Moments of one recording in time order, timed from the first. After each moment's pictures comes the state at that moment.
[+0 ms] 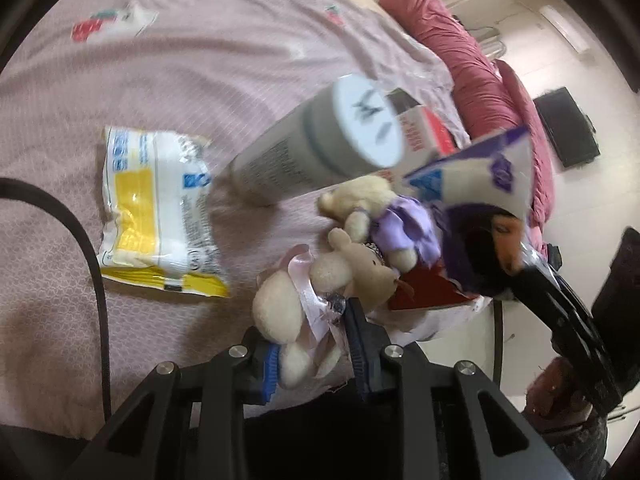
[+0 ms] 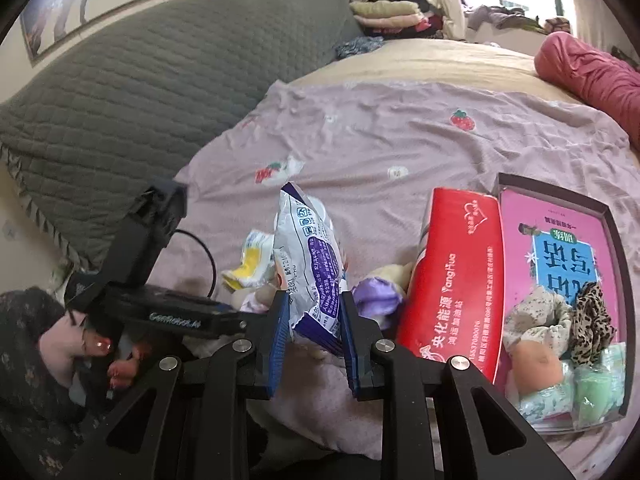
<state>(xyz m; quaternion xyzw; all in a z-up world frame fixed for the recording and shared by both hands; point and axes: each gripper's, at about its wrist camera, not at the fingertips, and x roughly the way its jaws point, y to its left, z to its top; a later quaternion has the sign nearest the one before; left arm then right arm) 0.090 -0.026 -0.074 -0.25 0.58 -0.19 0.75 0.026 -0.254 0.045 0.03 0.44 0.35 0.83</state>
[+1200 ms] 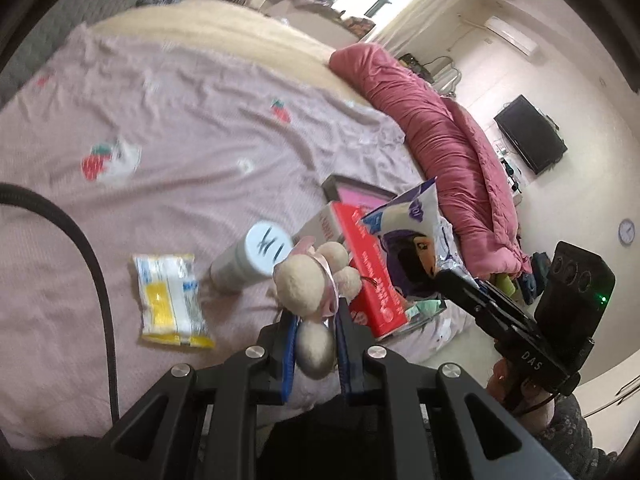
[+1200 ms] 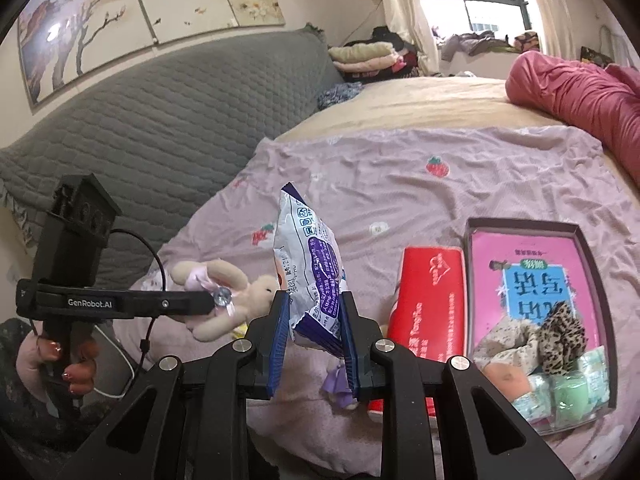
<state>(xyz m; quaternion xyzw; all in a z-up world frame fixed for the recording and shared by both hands) 0.063 -0.002 0.057 -0.22 0.47 -0.20 0.83 0.019 -0.280 0.097 0.07 0.37 0.31 0.87</state>
